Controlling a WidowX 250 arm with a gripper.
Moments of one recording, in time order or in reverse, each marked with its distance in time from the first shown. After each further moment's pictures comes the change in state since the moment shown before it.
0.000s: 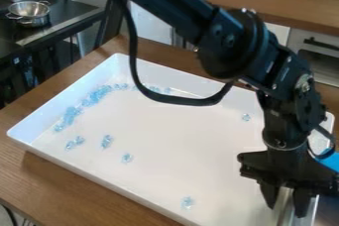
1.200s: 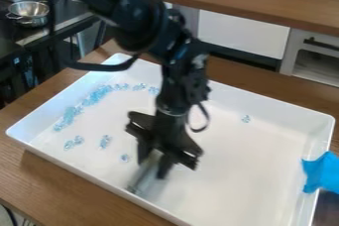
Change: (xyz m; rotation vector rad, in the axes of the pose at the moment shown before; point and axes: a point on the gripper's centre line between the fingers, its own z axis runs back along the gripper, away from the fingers) arm -0.009 0.161 0.025 0.378 0.127 0.016
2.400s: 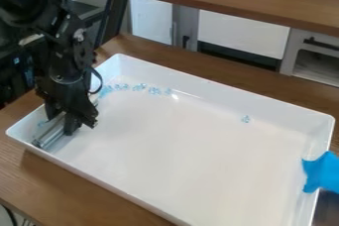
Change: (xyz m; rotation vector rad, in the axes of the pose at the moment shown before) arm 0.000 0.149 -0.029 0.067 -0.058 0.032
